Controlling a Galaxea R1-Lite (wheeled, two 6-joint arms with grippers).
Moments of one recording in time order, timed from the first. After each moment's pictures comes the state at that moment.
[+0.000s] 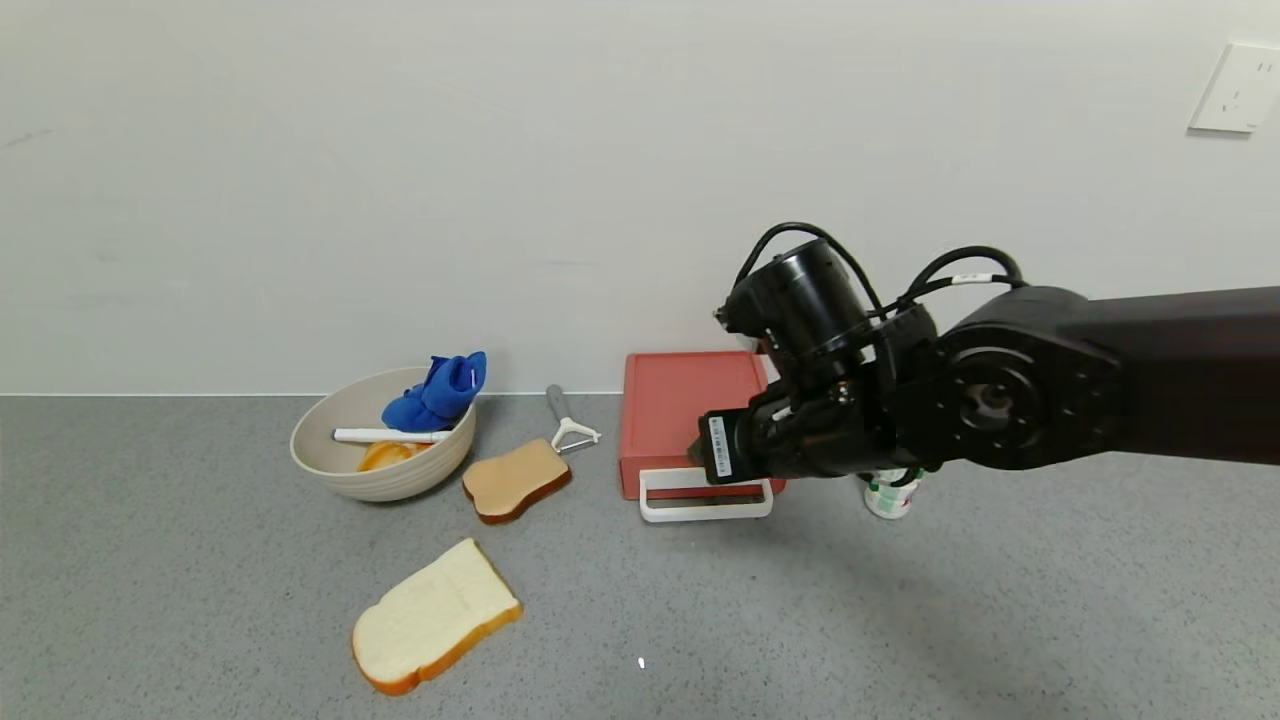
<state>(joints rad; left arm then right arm) 0.00 0.00 0.00 0.00 -0.01 0.04 0.73 2.04 -1.66 0.35 -0.18 0.40</state>
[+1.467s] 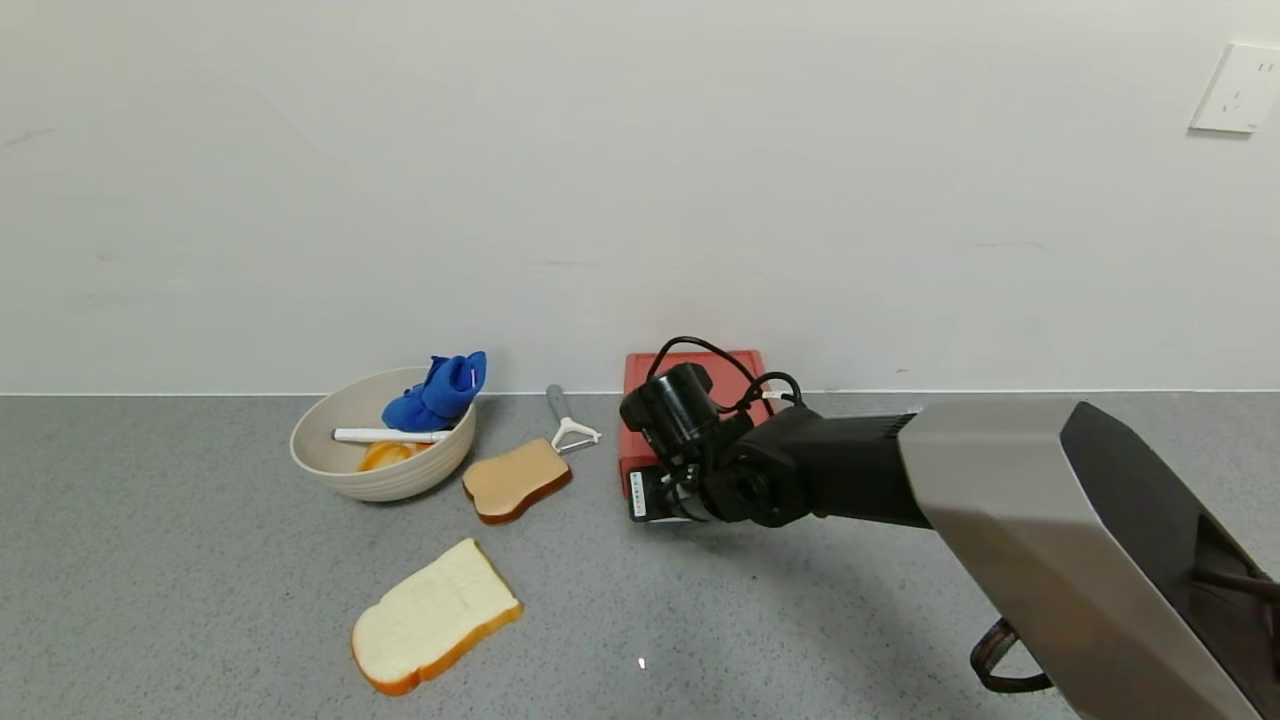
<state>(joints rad) 0.00 0.00 0.00 0.00 -0.01 0.04 0.74 2.49 -1.99 0.27 -0.23 0.43</state>
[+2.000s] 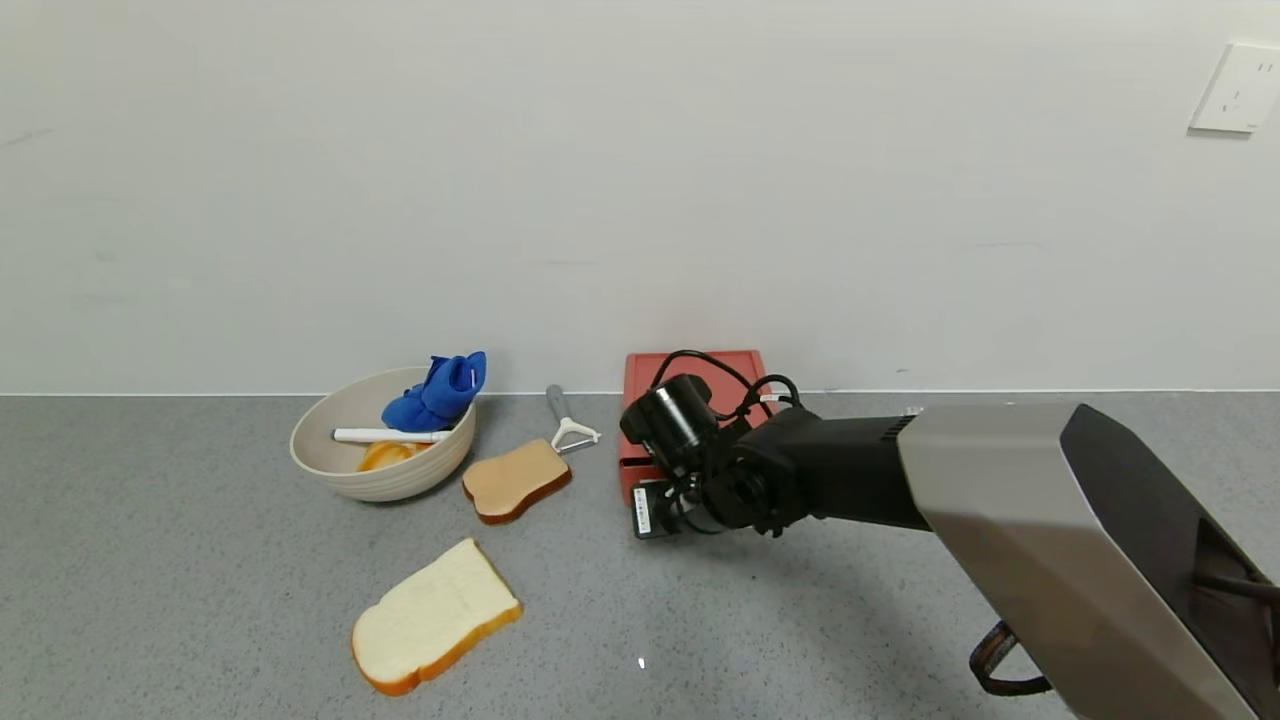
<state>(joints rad) 0.00 0.00 0.00 0.00 -0.01 0.04 0.75 2.50 -1.99 0.37 -0.18 0.46</state>
